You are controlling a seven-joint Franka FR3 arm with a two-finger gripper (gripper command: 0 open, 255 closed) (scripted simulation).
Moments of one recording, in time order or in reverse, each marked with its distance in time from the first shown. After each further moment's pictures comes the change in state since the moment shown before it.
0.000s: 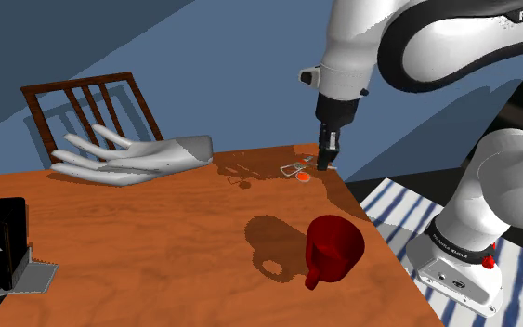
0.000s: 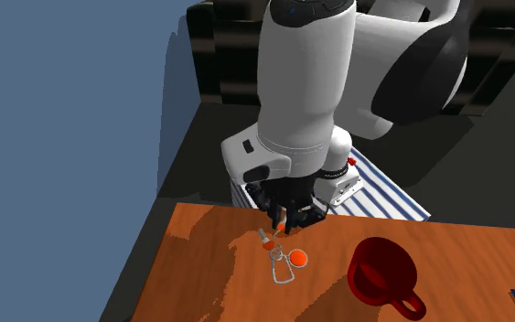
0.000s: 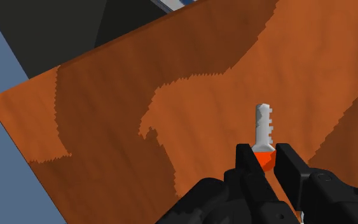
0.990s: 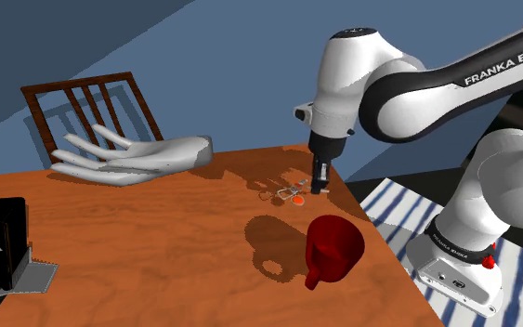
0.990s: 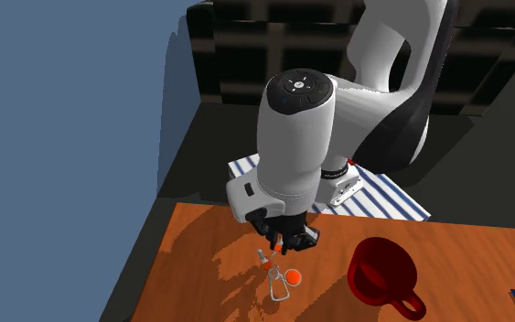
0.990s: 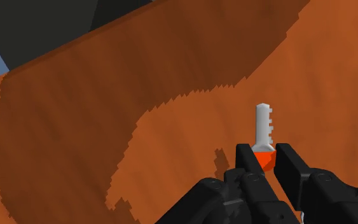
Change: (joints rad) arm 0.002 0.102 0.039 -0.133 0.019 0.235 0.002
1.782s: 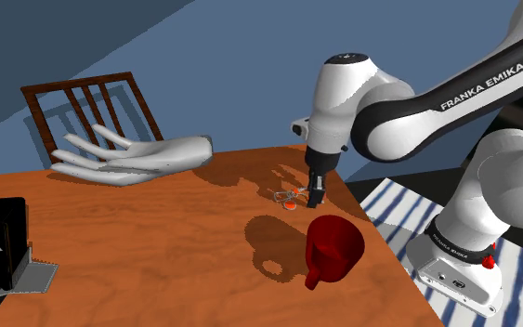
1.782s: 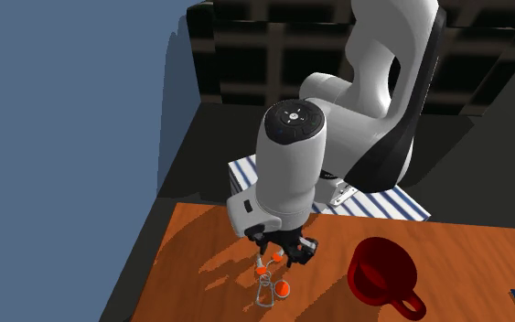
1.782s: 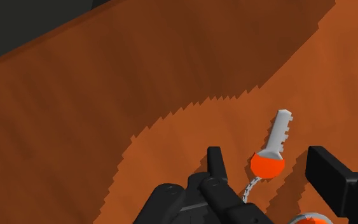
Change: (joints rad) arm -0.009 0.084 0.022 -0.048 0.001 0.140 0.005
